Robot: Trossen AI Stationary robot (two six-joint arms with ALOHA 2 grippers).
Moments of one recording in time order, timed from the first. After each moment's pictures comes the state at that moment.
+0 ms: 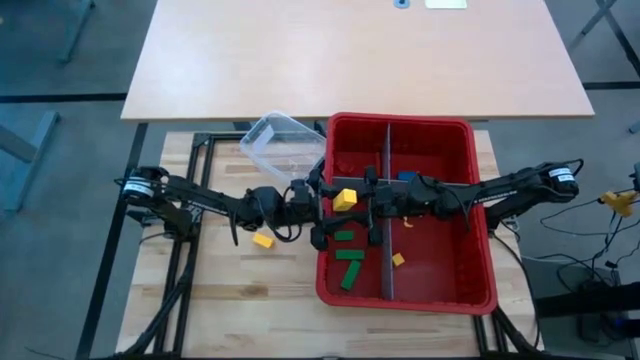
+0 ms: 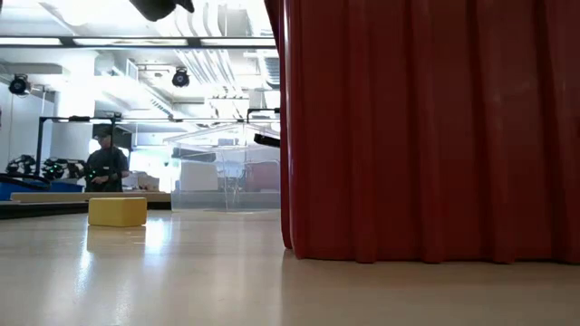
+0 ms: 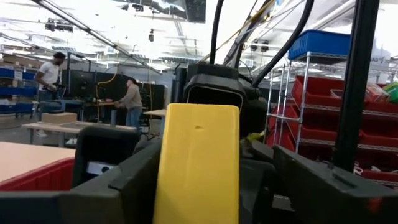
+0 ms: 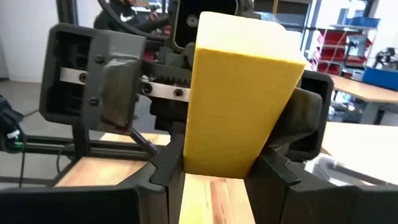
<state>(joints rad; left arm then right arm) -0.13 1.65 1.00 0.95 -0.17 -0.07 0.06 1.27 0.81 0.54 0.05 -0.09</state>
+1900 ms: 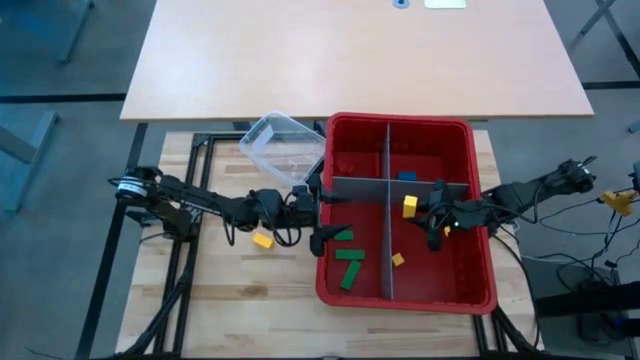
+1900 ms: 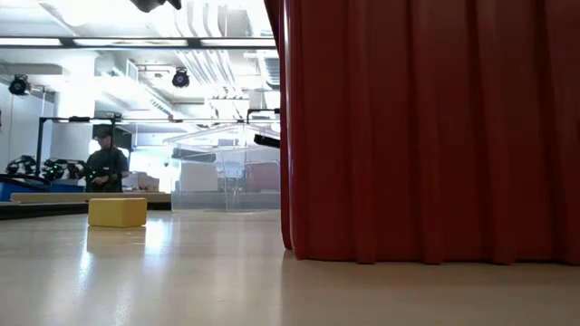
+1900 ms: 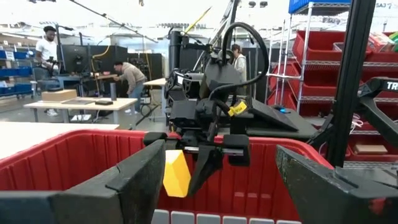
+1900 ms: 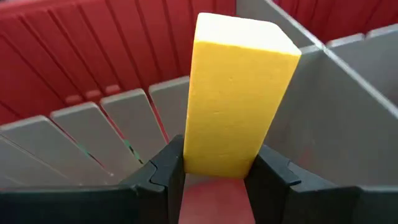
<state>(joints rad) -0.14 1.59 1.00 0.76 -0.17 -0.01 0.37 0.57 0.56 -0.59 0.48 0.48</state>
